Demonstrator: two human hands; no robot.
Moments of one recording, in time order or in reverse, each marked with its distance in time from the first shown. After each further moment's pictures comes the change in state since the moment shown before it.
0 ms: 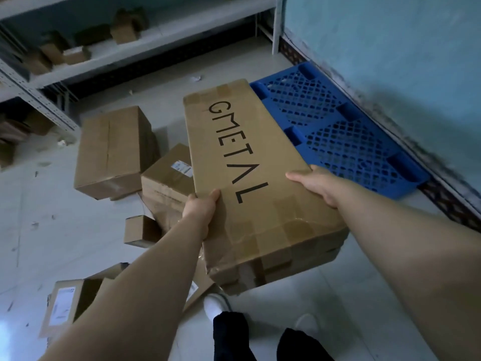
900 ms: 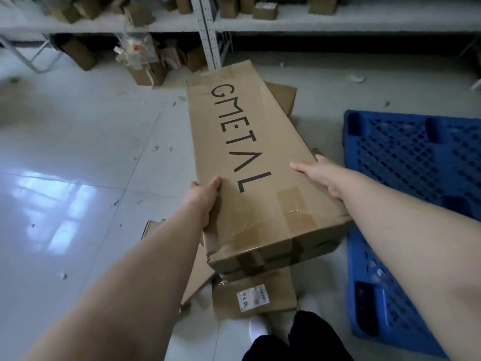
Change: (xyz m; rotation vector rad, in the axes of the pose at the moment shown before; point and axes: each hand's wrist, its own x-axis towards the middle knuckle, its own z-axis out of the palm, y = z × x) left_hand 0.174 -0.029 -0.369 -0.396 0.356 -0.176; right_hand 0.027 -0.274 0.405 -0.413 -0.322 -0.274
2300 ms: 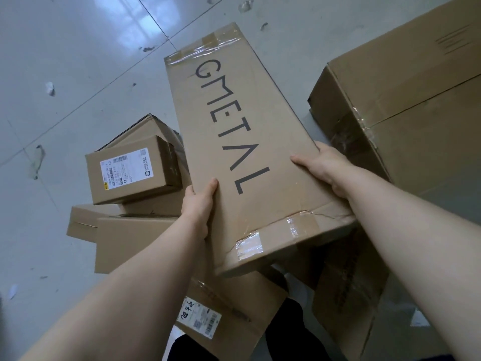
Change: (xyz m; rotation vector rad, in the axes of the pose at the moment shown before) left_hand 0.371 -0.196 0.083 -0.628 0.454 -0.537; right_hand 0.427 -0.040 0.305 -0.673 -0.477 -0.257
